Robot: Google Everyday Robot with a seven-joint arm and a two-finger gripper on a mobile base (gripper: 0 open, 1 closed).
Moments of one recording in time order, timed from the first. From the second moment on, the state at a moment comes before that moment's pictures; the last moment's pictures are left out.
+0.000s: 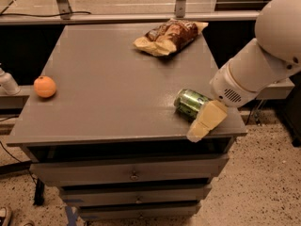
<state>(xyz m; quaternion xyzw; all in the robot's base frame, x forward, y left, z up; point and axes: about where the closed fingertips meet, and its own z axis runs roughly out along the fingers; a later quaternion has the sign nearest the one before) 0.481 -0.139 0.850 -0.51 0.83 0.08 0.20</state>
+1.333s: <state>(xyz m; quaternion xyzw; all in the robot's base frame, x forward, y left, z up) 0.542 -0.143 0.846 -0.51 0.82 0.07 0.23</state>
